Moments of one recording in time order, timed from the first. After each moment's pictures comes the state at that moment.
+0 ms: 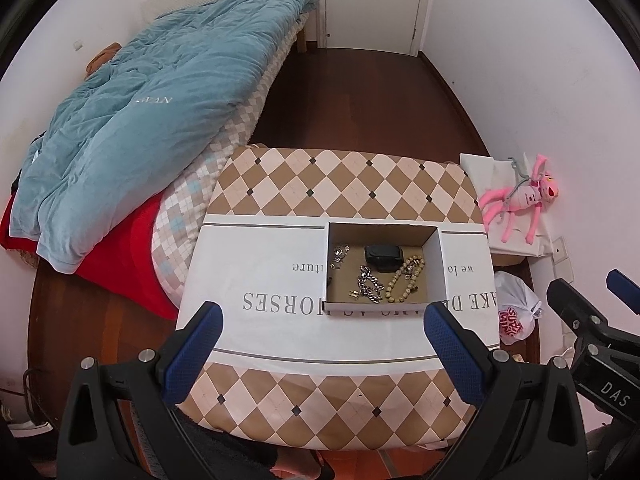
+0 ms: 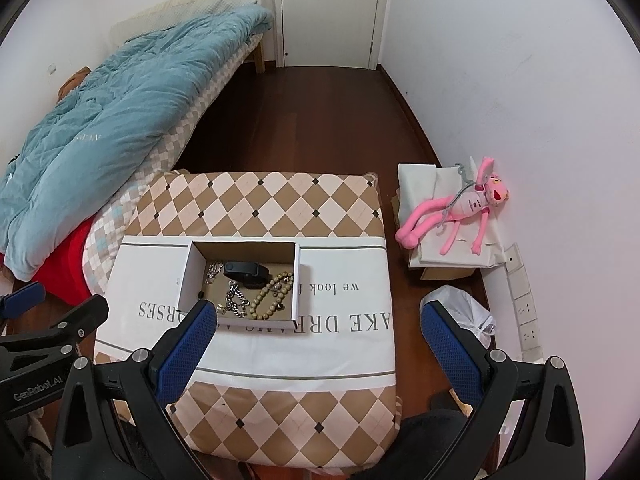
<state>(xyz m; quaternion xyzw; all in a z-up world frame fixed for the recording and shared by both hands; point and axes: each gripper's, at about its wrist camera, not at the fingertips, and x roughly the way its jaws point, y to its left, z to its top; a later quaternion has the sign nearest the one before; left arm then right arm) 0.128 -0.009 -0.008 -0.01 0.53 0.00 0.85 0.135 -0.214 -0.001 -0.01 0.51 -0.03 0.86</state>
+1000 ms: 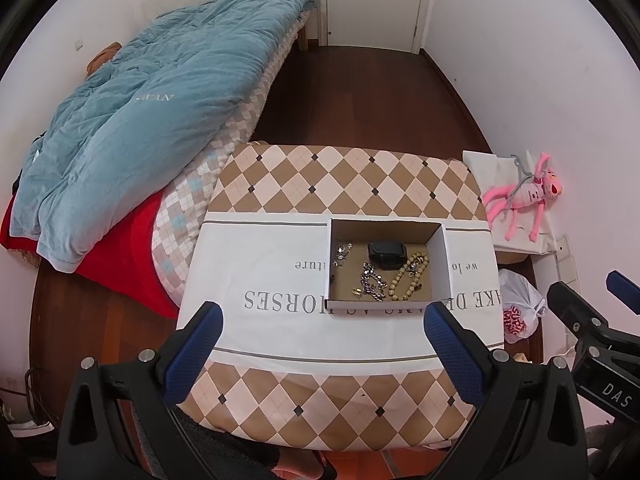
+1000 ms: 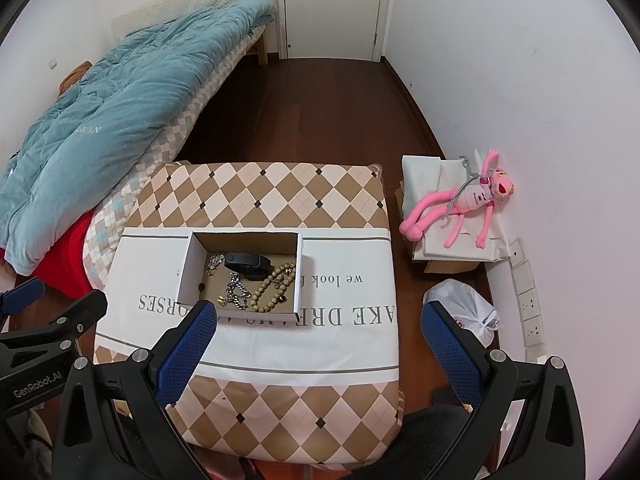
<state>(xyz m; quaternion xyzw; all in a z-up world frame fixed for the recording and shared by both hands) 0.128 -0.007 -0.016 -0.01 0.54 0.01 0.84 0.135 -0.213 -0.010 -0.01 0.52 -0.02 0.85</state>
